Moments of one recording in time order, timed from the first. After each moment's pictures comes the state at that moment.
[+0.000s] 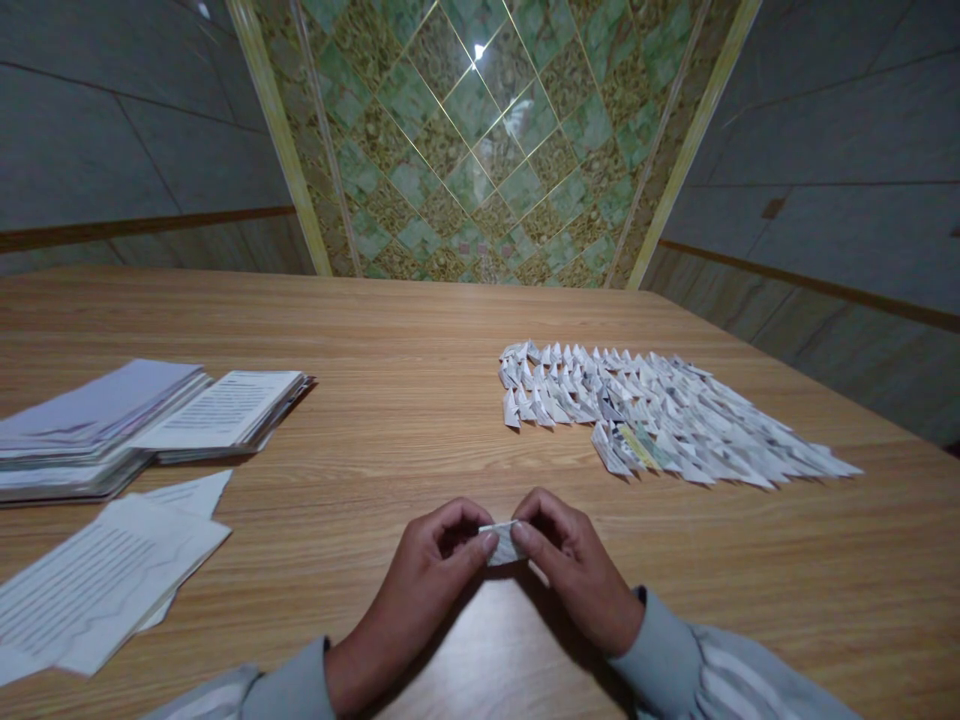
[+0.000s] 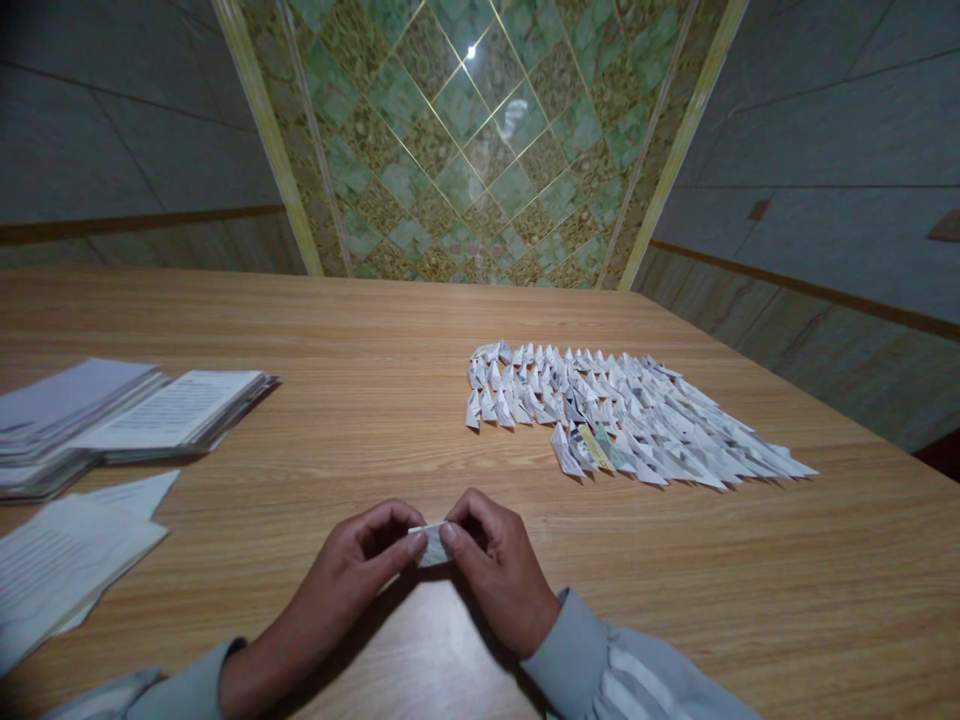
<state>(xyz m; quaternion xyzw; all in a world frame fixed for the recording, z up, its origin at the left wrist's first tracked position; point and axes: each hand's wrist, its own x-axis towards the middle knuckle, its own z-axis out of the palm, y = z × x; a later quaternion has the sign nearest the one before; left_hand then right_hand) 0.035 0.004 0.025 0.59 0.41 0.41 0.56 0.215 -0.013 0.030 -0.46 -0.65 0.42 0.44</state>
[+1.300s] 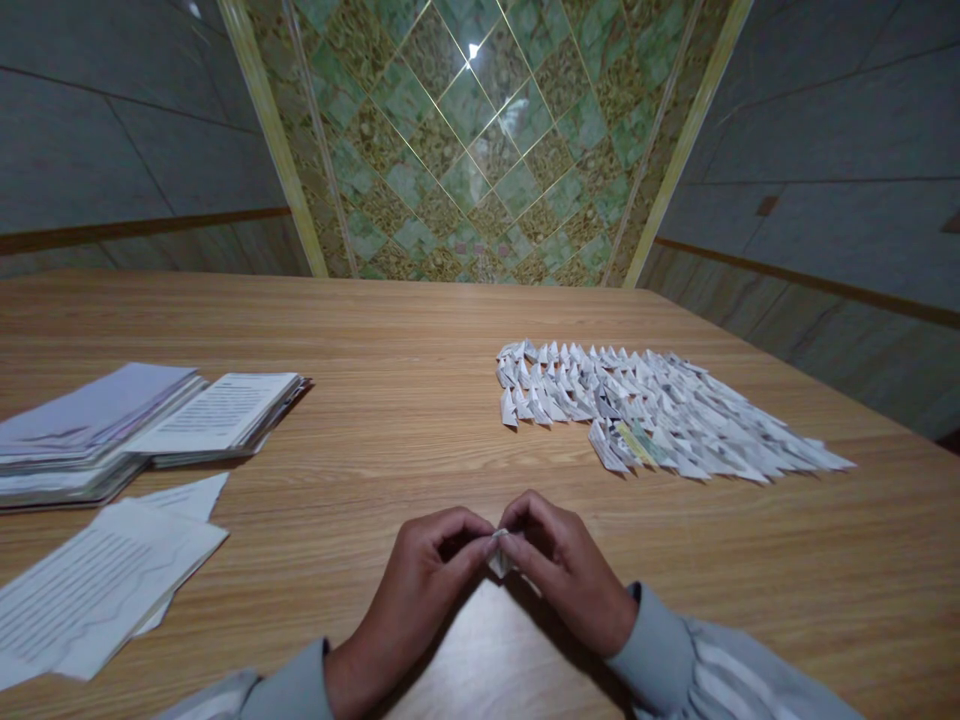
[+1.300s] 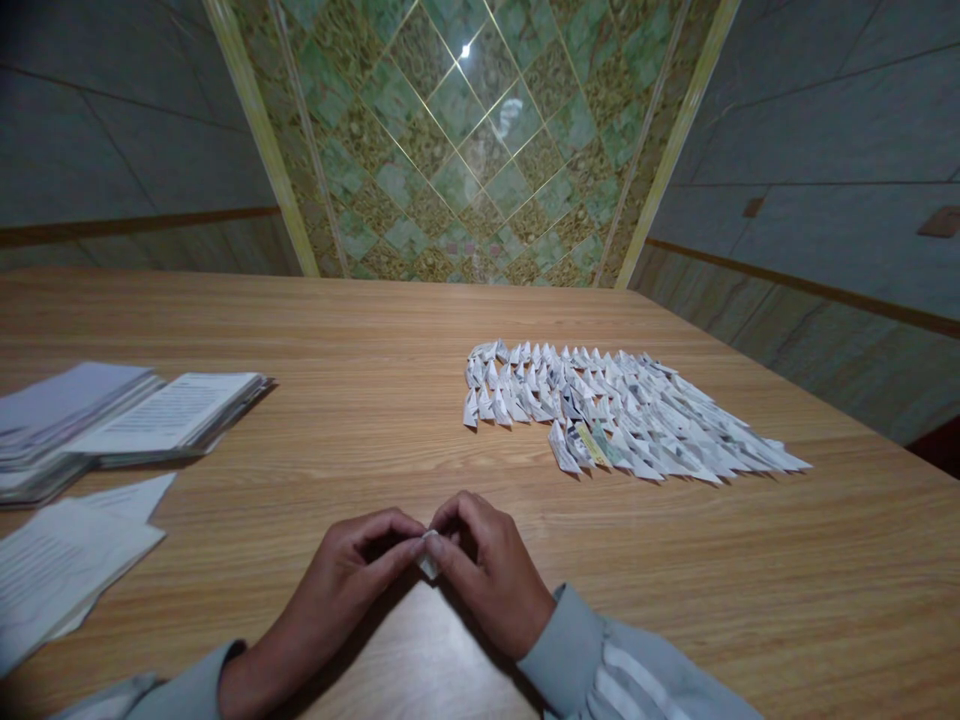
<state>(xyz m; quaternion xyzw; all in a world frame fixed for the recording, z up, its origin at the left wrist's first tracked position) 0.035 0.000 0.032 0.65 0.41 0.39 0.50 0.214 -0.014 0.031 -0.46 -0.69 0.39 0.41</state>
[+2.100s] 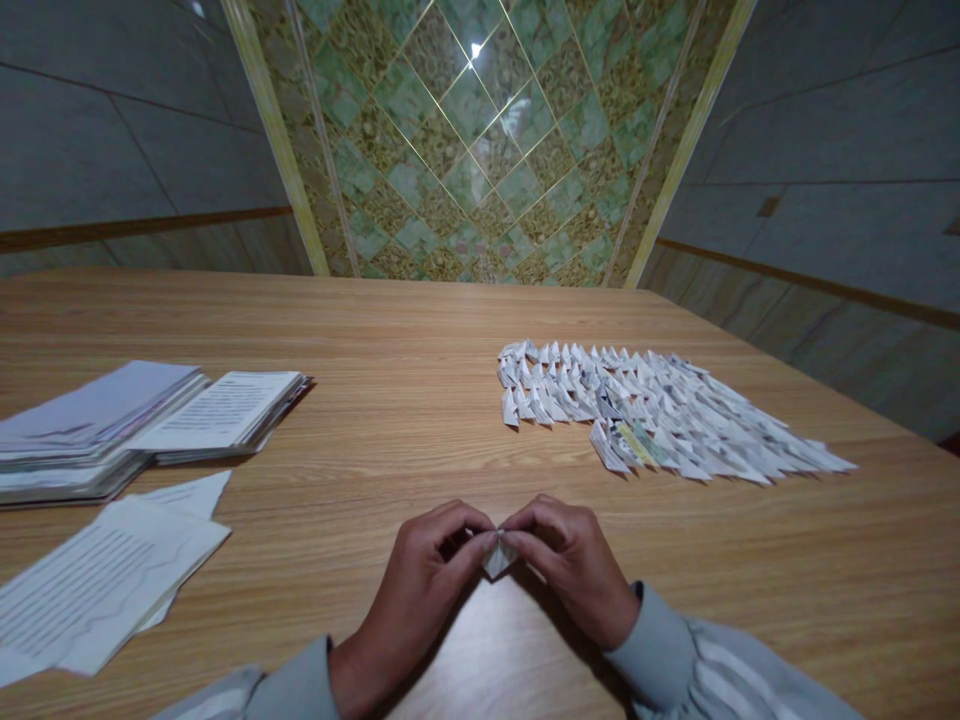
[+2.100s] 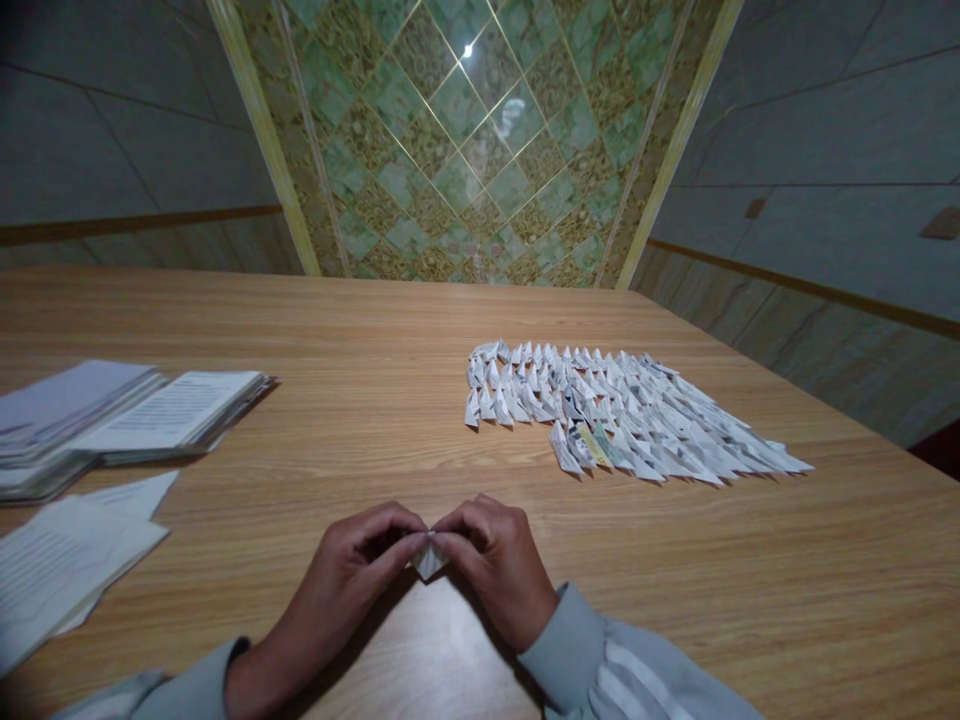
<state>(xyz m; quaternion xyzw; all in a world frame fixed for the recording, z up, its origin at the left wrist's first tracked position) 0.035 0.001 0.034 0.69 0.43 0.40 0.42 0.217 -0.009 0.027 -0.47 -0.71 0.30 0.43</state>
